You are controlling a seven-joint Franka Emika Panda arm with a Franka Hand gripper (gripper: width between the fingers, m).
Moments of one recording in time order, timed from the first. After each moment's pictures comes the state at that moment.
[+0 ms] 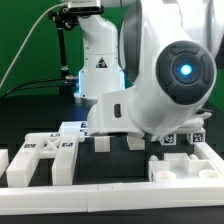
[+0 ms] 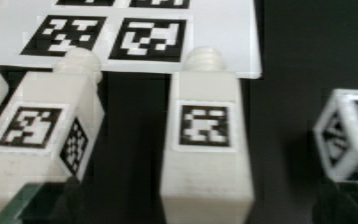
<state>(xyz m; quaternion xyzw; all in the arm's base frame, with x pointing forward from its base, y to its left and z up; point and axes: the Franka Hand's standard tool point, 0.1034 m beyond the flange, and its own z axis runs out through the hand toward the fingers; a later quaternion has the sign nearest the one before) 0.476 0.038 0.027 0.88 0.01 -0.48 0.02</state>
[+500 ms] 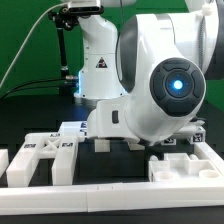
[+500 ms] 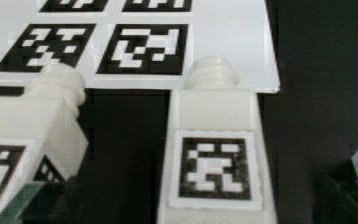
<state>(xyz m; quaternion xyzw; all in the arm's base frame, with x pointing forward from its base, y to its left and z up) 0.452 0.039 0.012 0.88 0.00 -0.48 0.03</state>
